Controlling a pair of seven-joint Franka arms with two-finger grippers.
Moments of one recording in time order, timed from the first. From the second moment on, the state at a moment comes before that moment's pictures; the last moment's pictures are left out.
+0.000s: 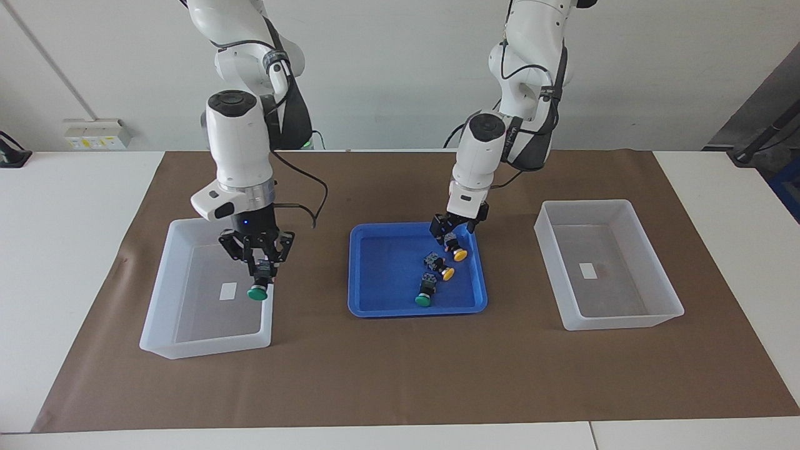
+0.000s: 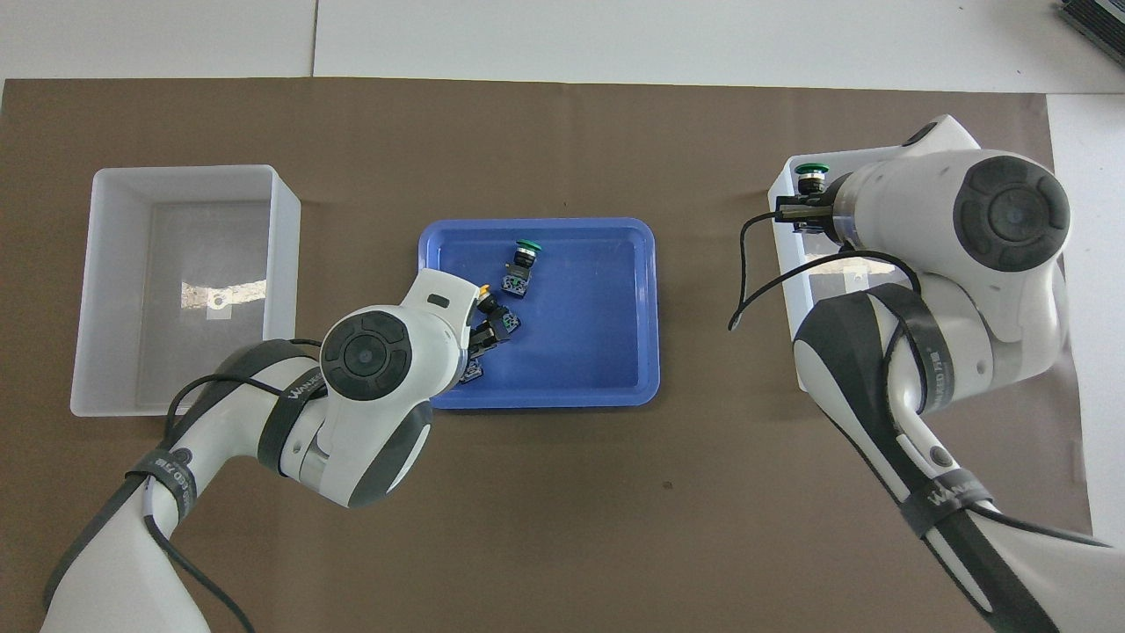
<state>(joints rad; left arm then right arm) -0.44 0.17 -0.12 -2.16 0.01 2.44 -0.93 0.10 0.16 0.05 -1.88 -0.19 2.34 0.29</state>
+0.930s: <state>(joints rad) -0.45 0.23 -0.12 -2.15 0.01 2.50 -0.93 -0.13 0.25 0.05 -1.96 -0.16 2.48 -0.08</state>
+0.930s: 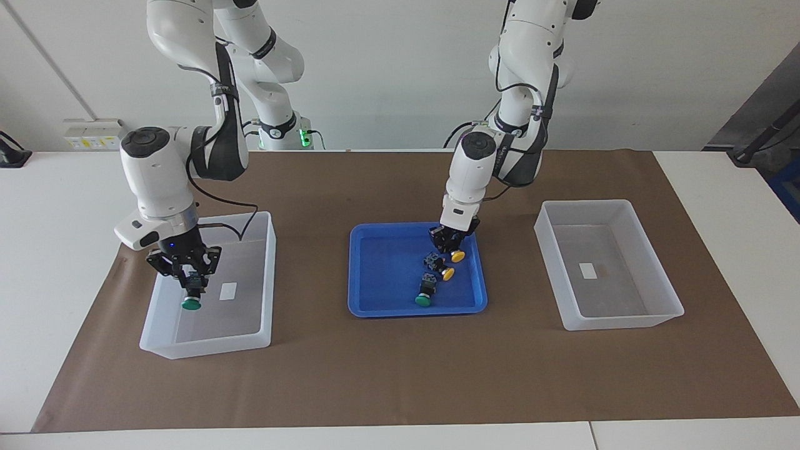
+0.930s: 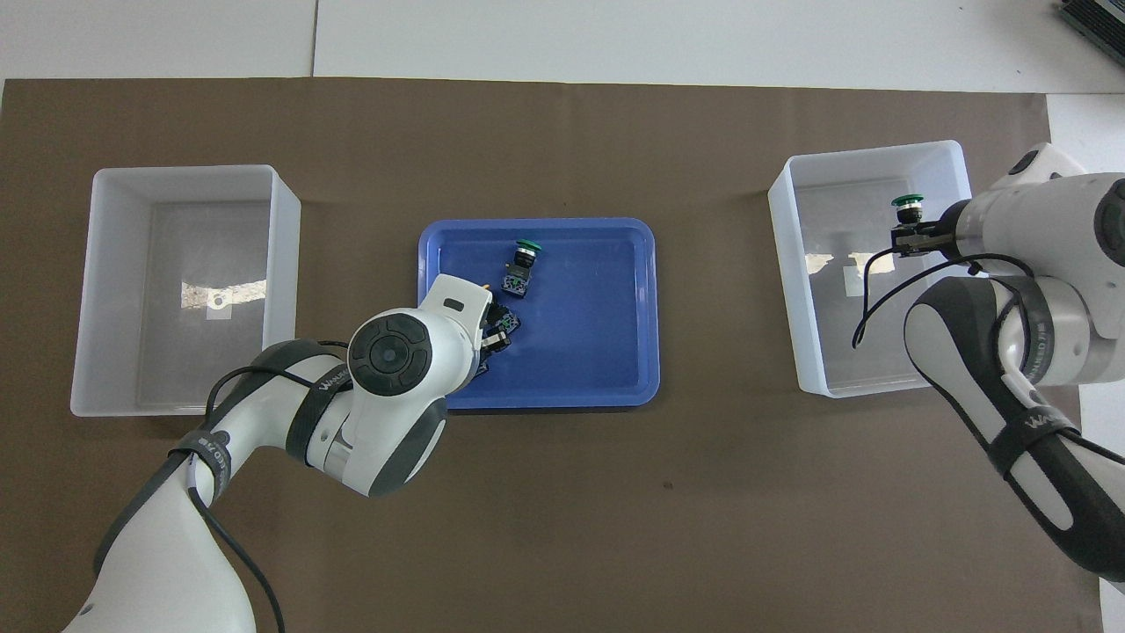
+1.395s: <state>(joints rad) -0.43 0.15 -0.10 -1.97 0.01 2.20 -0.92 -0.13 0.37 0.05 -1.95 -0.16 2.65 -0.09</state>
